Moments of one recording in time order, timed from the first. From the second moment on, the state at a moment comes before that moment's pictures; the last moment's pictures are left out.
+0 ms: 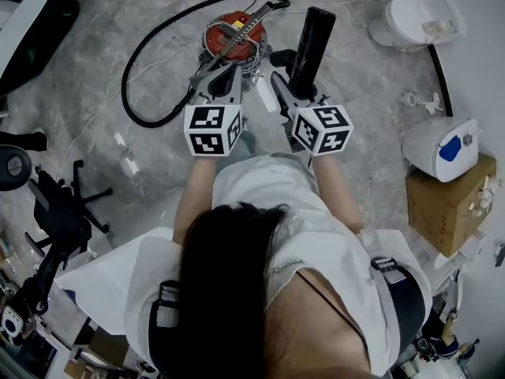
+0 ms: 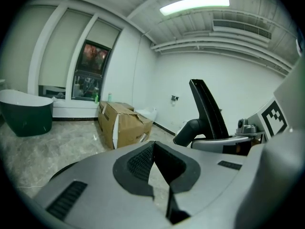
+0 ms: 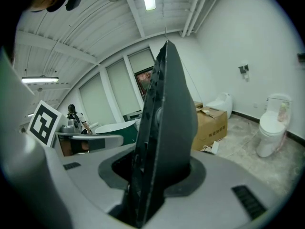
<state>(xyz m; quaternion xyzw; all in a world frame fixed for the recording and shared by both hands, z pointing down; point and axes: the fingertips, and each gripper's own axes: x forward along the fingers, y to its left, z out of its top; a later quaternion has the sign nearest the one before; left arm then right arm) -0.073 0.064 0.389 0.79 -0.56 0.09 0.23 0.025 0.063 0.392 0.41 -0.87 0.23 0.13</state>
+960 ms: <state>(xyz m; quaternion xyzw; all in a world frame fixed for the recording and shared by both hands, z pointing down) -0.100 0.023 0.399 0.82 -0.50 0.10 0.25 0.001 0.025 0.396 0.46 -0.85 0.24 0.11</state>
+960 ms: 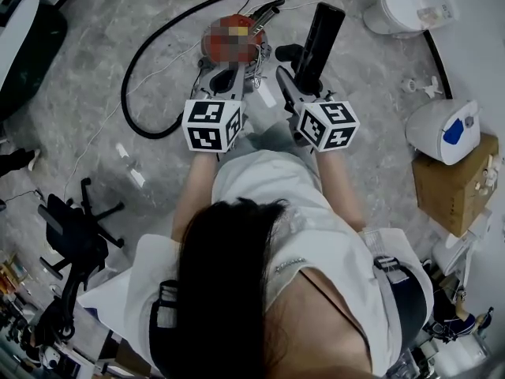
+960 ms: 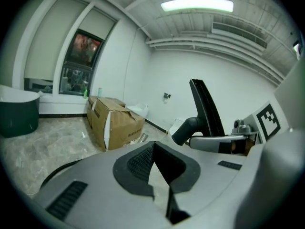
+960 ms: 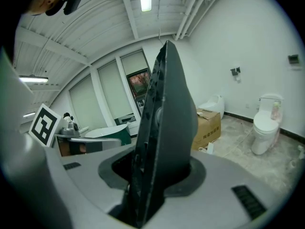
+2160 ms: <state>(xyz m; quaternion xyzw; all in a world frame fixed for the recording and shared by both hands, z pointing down) -0.086 -0.042 0.411 0.81 -0.52 0.13 0.23 0.025 -0.049 0.402 0.46 -0.85 0.26 0.10</state>
